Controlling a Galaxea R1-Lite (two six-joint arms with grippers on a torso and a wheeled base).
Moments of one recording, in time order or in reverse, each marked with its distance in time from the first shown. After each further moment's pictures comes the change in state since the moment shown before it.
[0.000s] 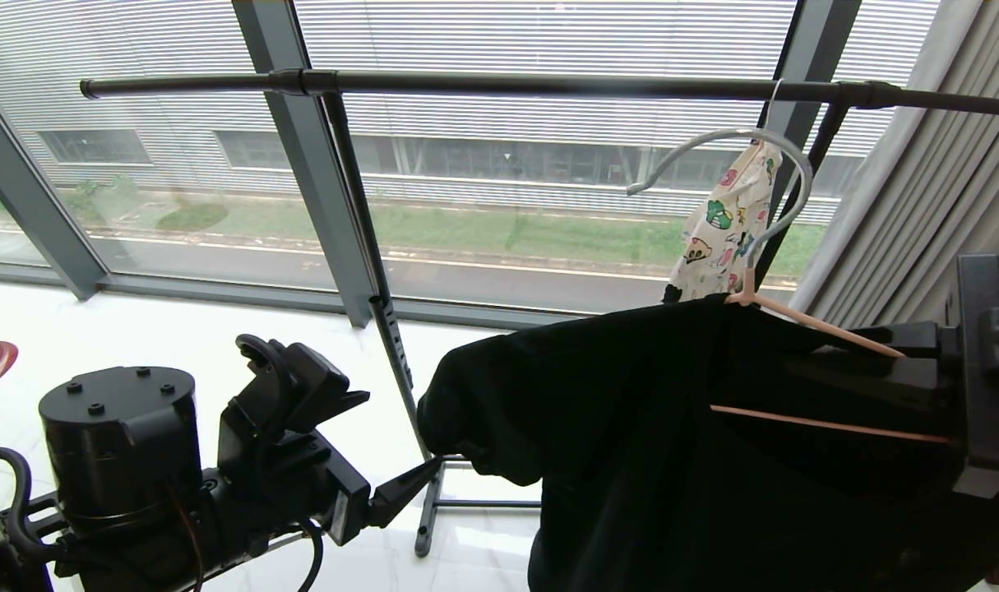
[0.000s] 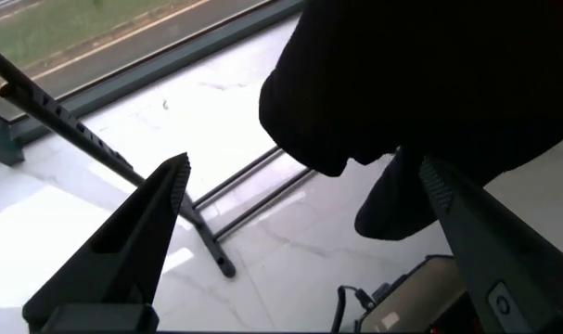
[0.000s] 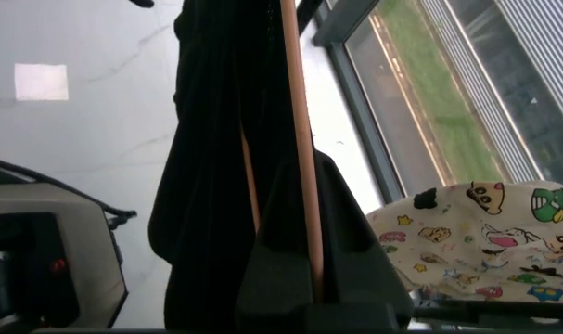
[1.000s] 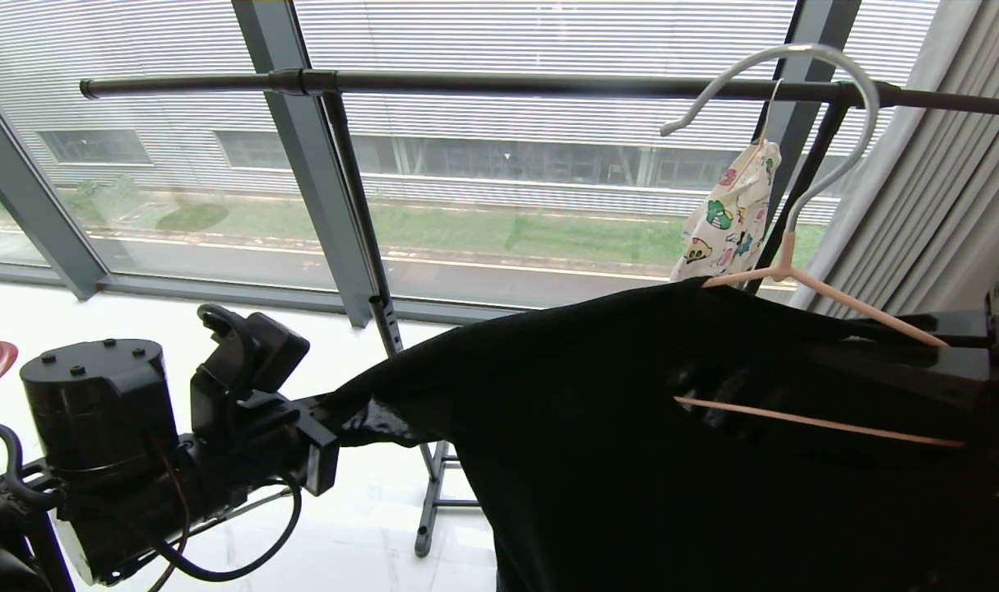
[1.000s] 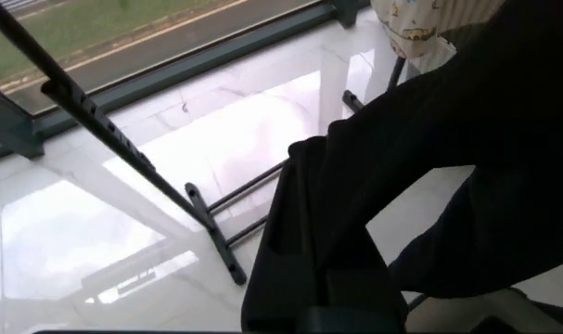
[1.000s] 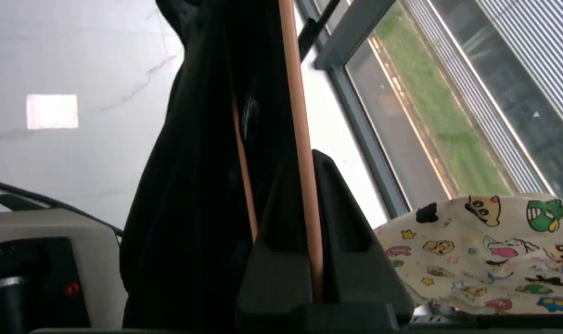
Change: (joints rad) left arm 0.196 0.033 -0.019 -0.056 -0.073 0.003; right arm 0.019 -0.049 0.000 -0.012 -0.015 0.064
